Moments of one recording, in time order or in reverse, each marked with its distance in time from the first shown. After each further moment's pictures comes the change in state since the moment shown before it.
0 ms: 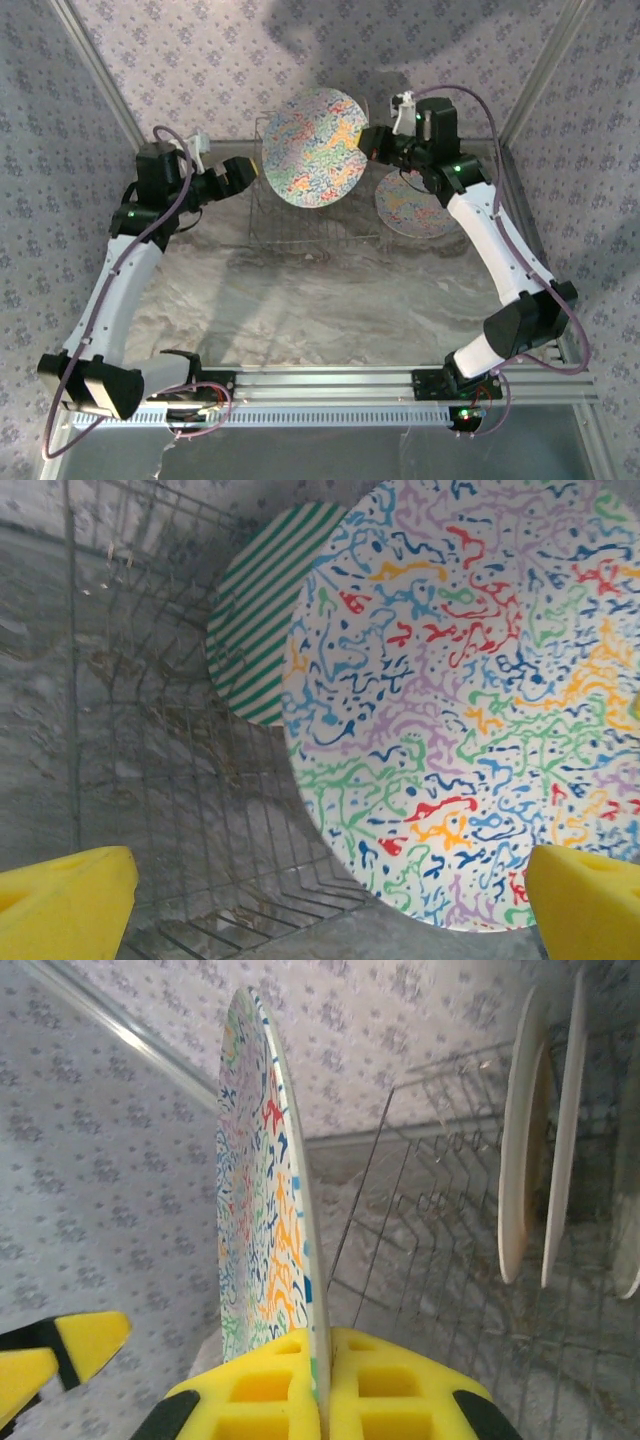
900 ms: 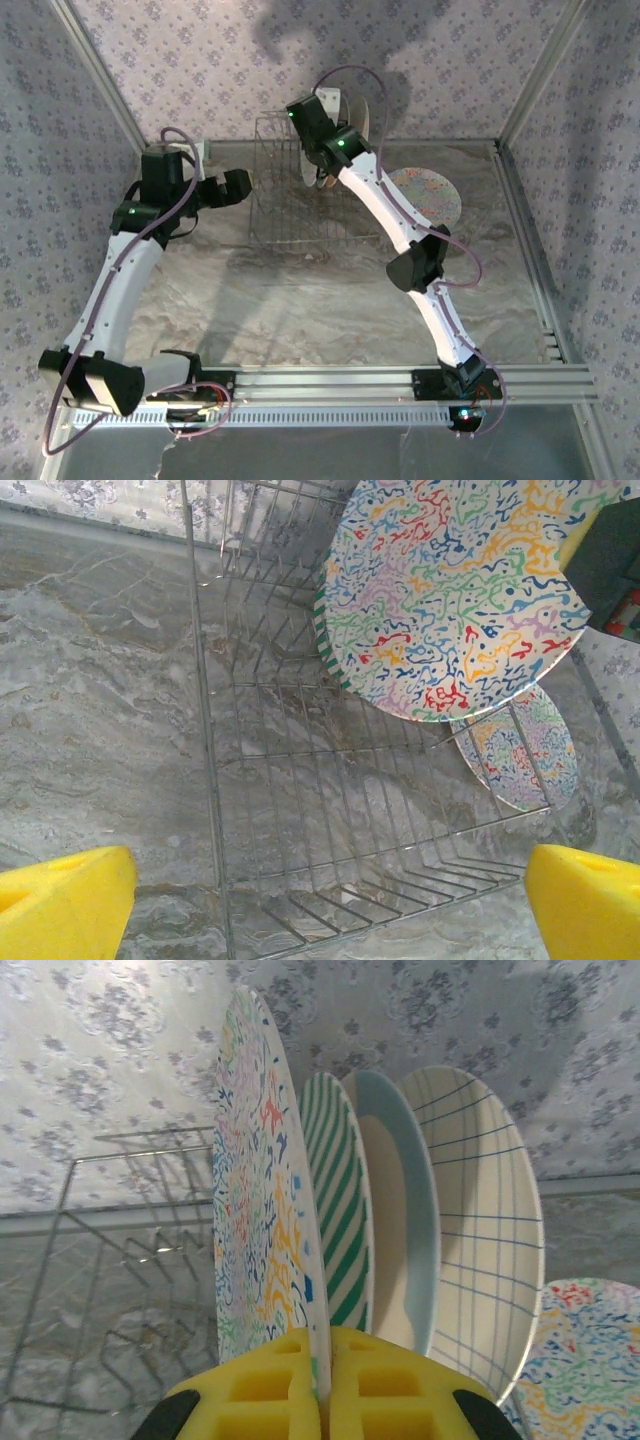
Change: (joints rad) left arm 0.000 0.020 0.005 -0.127 -0.151 0.195; right arm 0.309 0.821 1.008 -0.465 1.039 -0.137
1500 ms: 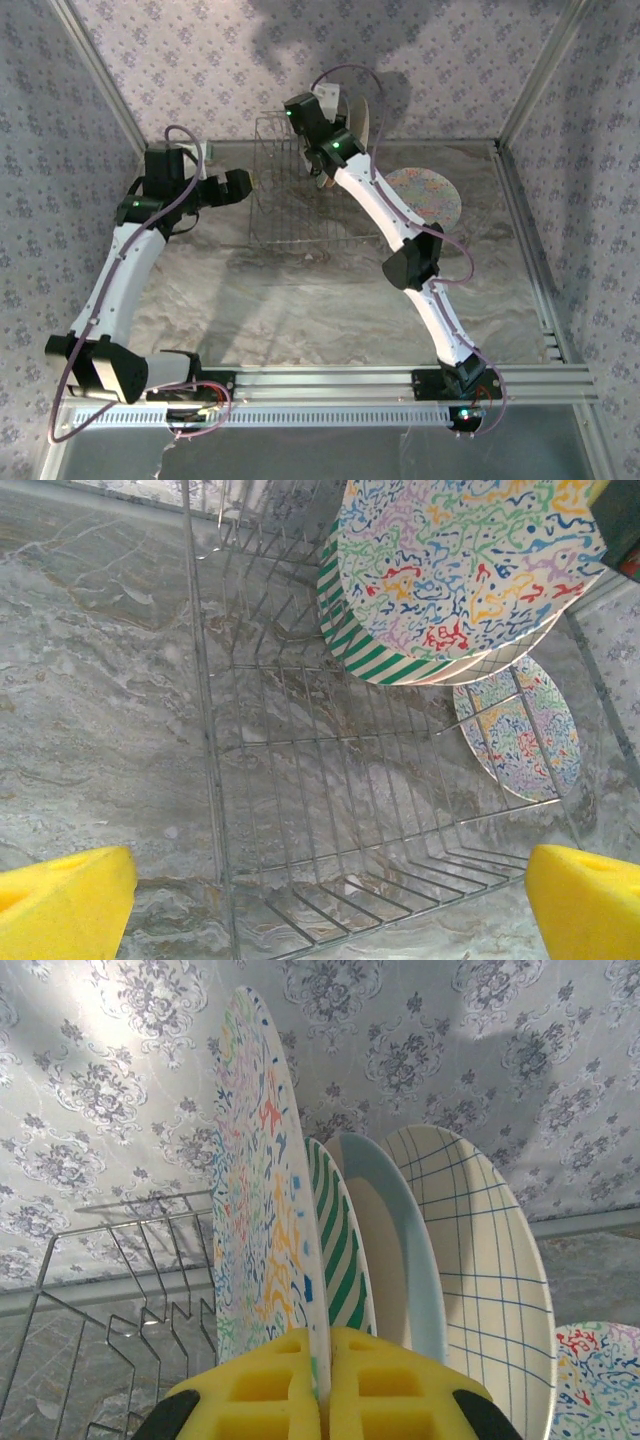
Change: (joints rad) left arm 0.037 0.056 0.000 0.001 0.061 0.011; right arm -0.005 0.054 0.013 0.154 0.080 -0.028
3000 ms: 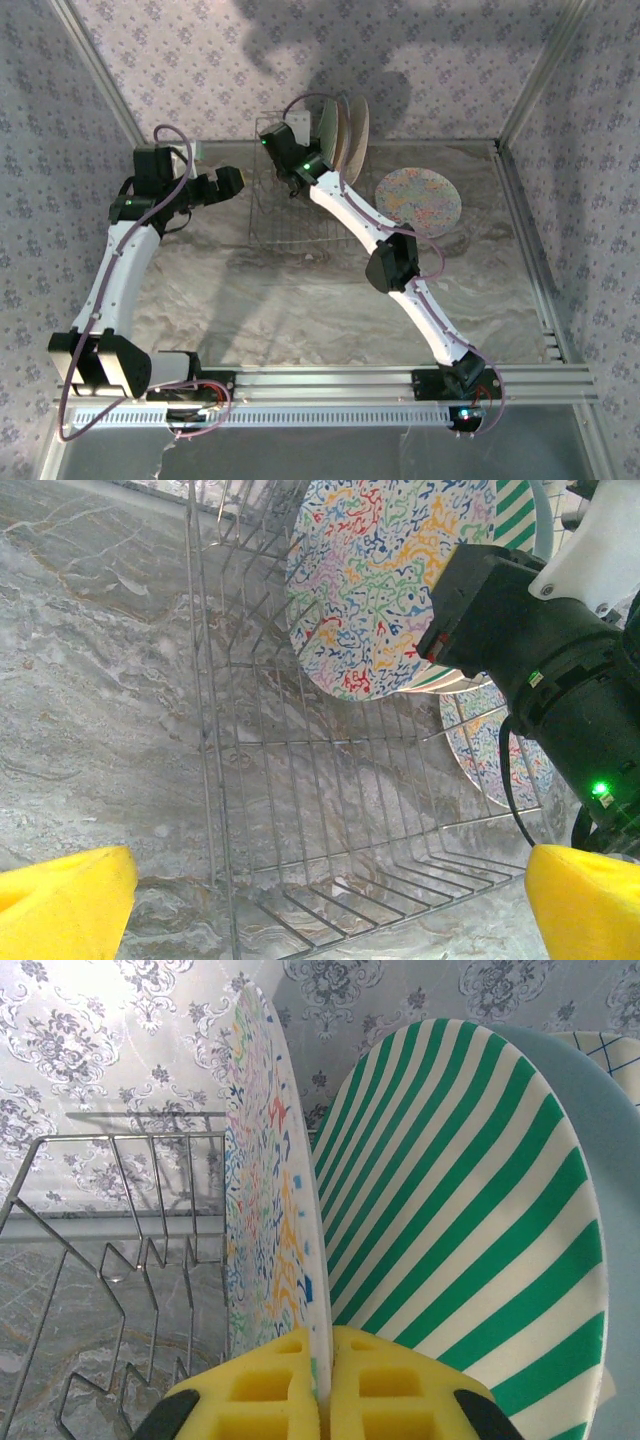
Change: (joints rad) left arm 0.084 0.016 -0.016 0.022 0.109 -0.020; right arm 0.071 0.165 -0.008 0.117 0.075 -0.069
